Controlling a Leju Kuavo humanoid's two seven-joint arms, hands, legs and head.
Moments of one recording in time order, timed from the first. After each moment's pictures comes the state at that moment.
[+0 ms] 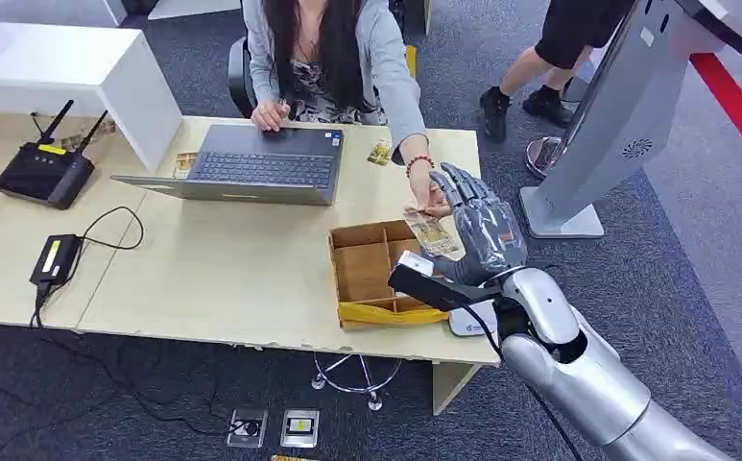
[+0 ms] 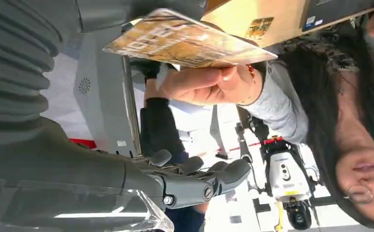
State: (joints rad) left arm -0.18 0.00 1.47 -0.12 -1.55 -0.03 -0.08; right arm -0.61 -0.33 0.82 -1.44 0.76 -0.16 0.18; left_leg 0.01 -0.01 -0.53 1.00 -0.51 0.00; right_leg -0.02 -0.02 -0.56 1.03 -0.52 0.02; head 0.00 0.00
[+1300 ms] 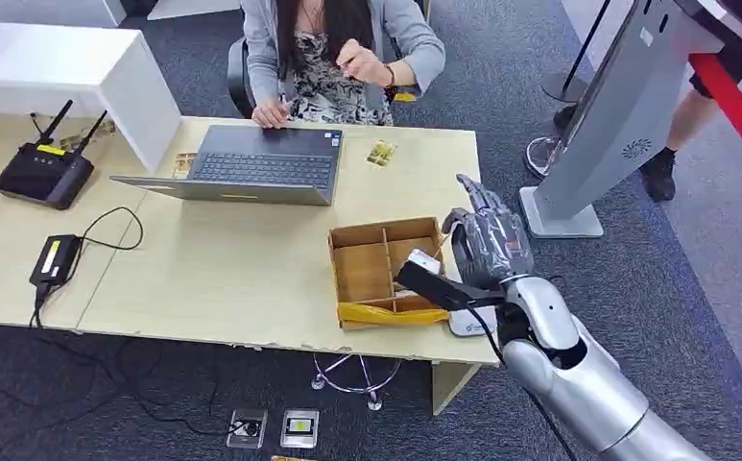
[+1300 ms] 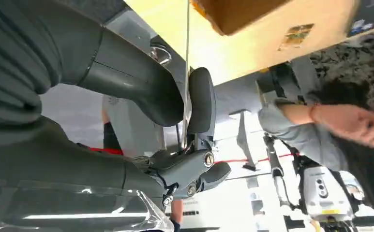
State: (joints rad) left arm -0.17 0.01 1.47 -0.12 -1.56 -0.06 -0.08; right arm -0.54 -0.34 0.77 -1.41 0.78 -0.16 0.24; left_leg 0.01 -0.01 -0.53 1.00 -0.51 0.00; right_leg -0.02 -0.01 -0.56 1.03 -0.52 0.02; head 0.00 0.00
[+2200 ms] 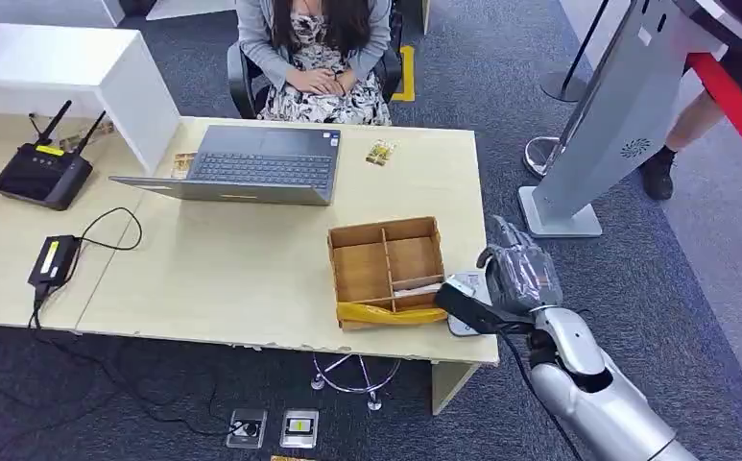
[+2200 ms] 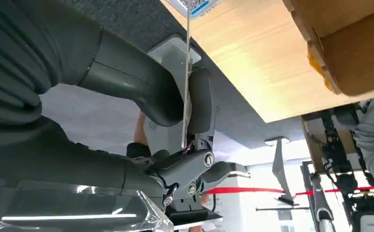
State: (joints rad) left arm -0.17 0.01 1.47 -0.12 -1.57 -0.05 -0.08; right arm -0.44 -0.40 0.72 -1.33 0.73 -0.18 0.21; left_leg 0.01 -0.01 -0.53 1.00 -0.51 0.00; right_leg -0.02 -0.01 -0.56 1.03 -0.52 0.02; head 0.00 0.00
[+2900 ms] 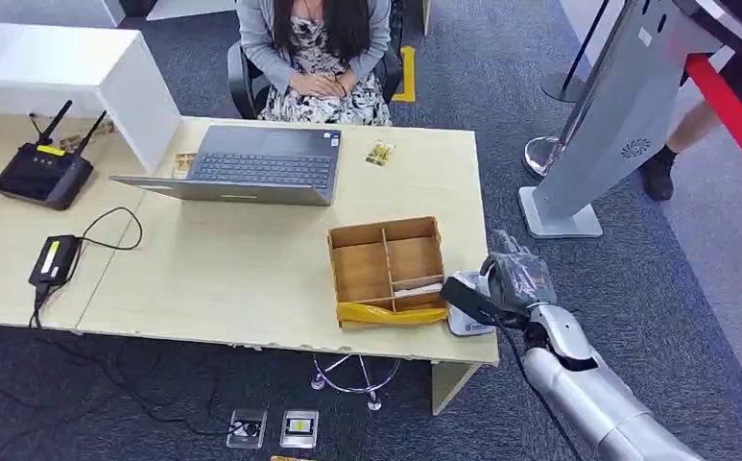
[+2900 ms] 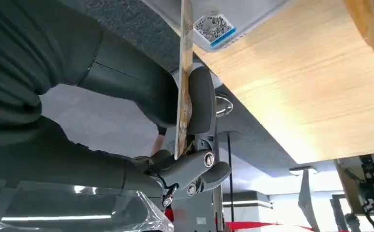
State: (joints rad) left arm -0.17 0.00 1.47 -0.12 -1.57 -0.03 -0.07; right arm -0.55 -0.32 0.77 -0.94 0.62 -0.25 0.11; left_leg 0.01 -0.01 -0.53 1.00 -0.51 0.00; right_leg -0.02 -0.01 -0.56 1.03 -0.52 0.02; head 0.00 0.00
